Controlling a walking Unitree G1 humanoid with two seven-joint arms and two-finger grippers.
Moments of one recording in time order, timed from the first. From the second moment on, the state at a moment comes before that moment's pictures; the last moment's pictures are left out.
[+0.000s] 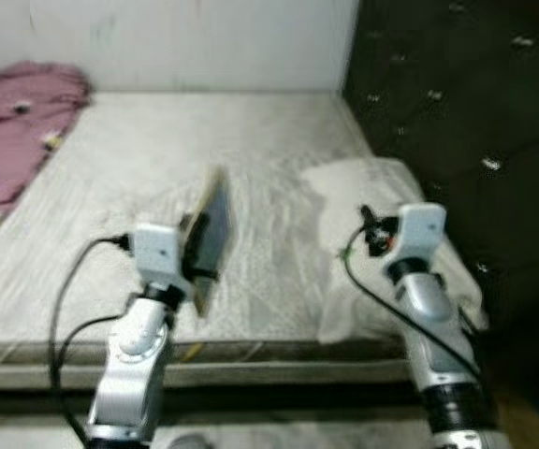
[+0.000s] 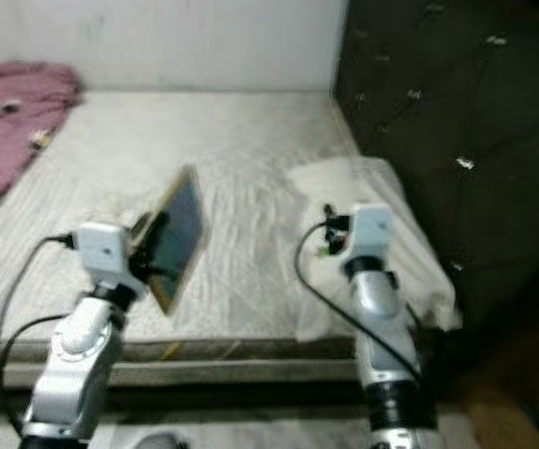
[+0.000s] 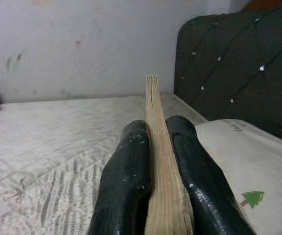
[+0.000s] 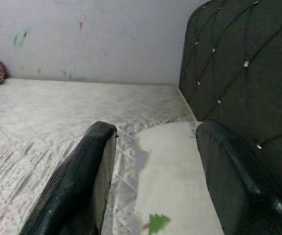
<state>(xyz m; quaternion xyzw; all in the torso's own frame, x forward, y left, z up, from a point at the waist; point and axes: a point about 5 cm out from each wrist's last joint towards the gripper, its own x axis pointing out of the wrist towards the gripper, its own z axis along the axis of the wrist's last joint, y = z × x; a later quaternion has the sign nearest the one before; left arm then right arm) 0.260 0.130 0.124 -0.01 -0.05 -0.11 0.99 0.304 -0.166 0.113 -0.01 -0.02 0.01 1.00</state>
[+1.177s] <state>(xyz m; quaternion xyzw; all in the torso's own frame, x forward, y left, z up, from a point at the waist) 0.281 0.172 0.120 -0.09 -0.03 0.04 0.99 0.265 -0.184 0.107 -0.02 0.02 0.01 1.00</state>
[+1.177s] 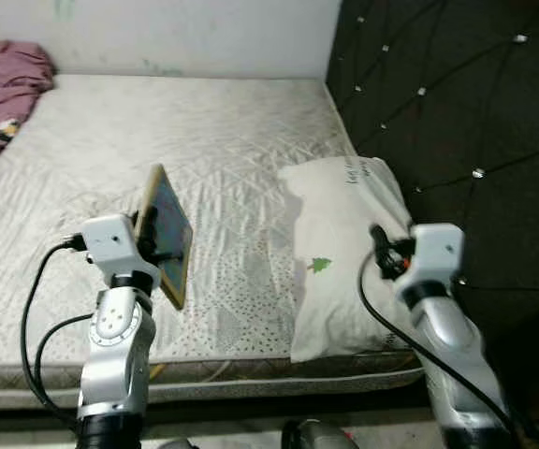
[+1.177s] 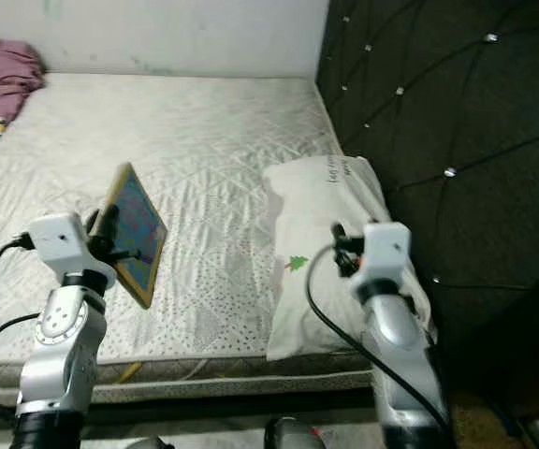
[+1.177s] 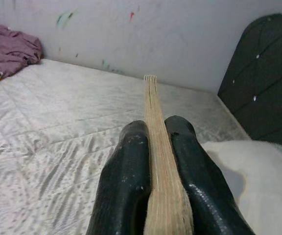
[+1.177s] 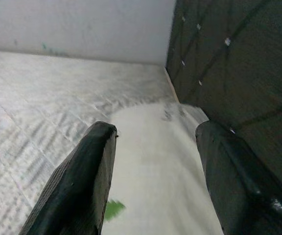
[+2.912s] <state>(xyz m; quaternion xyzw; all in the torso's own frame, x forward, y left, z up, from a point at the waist) 0.276 0.170 0.116 -0.09 -0.04 0.04 0.99 0.273 -0.178 0.114 -0.02 0.03 0.05 1.00</state>
